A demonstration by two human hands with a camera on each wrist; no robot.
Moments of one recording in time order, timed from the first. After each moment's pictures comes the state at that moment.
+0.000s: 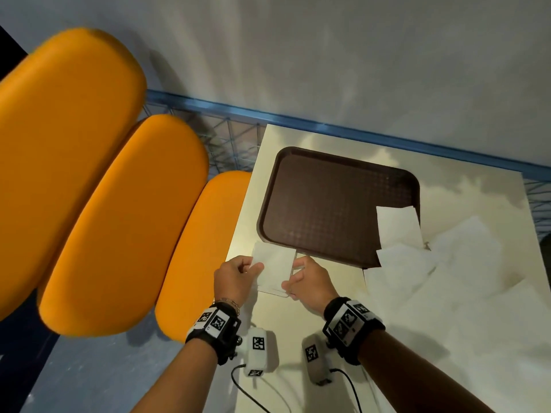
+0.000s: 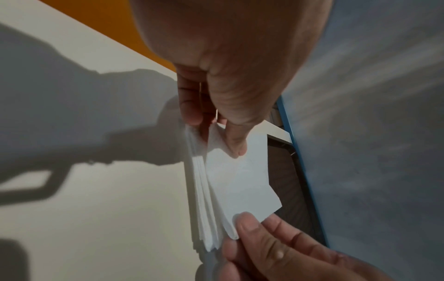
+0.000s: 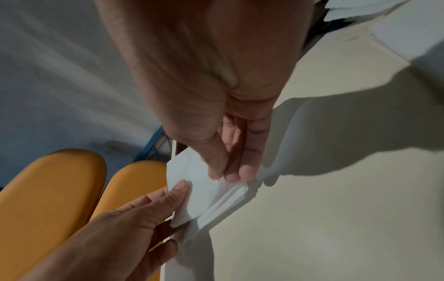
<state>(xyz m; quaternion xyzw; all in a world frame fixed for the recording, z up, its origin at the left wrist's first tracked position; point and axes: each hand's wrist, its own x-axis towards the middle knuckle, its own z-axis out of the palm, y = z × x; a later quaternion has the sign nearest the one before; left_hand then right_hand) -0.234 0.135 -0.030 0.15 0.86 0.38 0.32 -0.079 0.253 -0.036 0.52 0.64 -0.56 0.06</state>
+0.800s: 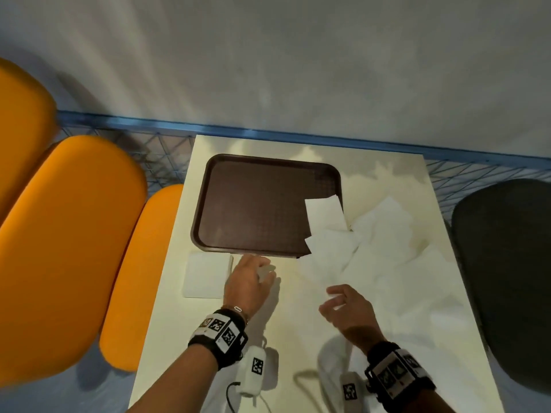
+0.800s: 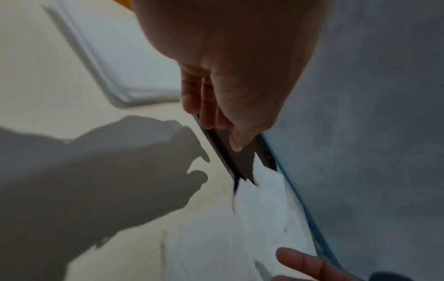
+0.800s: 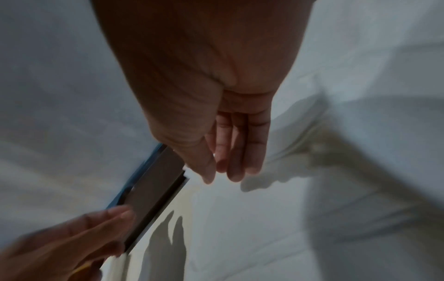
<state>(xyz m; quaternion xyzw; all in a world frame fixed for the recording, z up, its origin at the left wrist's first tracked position) -0.109 0.207 0.008 0.41 0.81 0.27 0.32 0.145 0.269 0.021 0.62 0.60 -0.50 -0.06</state>
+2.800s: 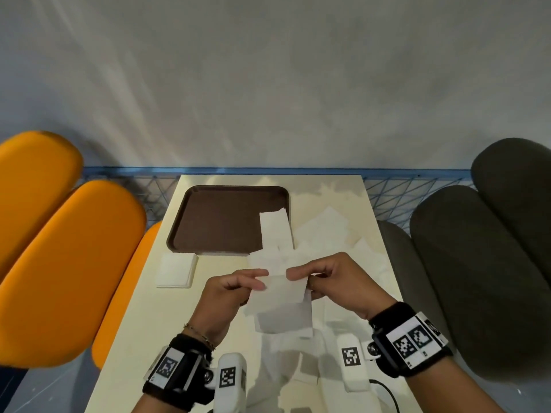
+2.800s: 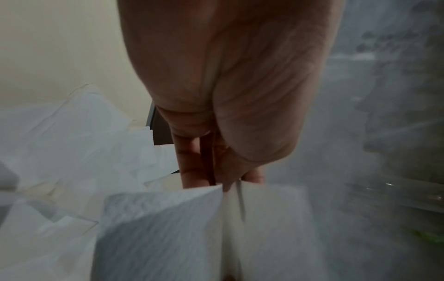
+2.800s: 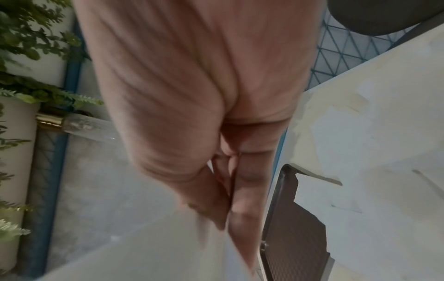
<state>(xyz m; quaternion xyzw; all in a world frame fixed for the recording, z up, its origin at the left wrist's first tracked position) 0.069 0.130 0.179 0.27 0.62 0.56 0.48 0.281 0.263 0.218 0.38 0.65 -0.65 -0.14</state>
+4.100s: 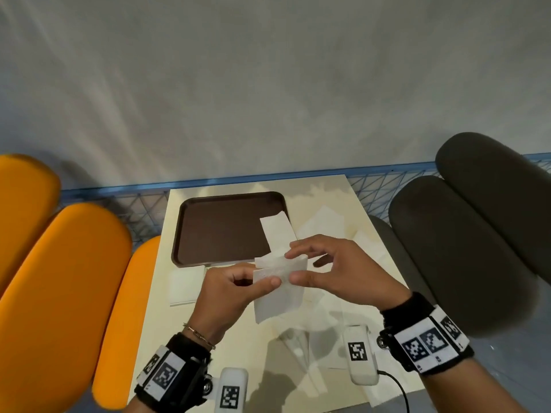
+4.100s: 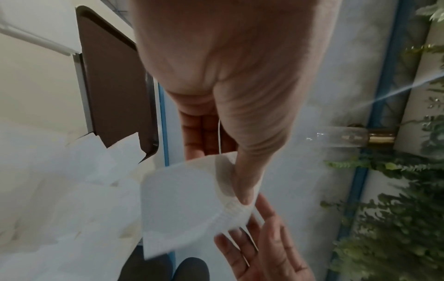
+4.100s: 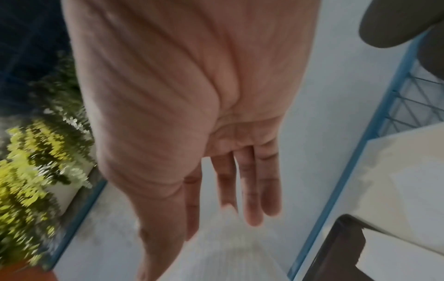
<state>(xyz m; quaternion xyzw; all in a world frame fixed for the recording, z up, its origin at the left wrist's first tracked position) -0.008 0.094 0.227 0.43 0.60 0.53 0.43 0.213 0.188 0.286 0.38 0.80 -0.43 -0.17</state>
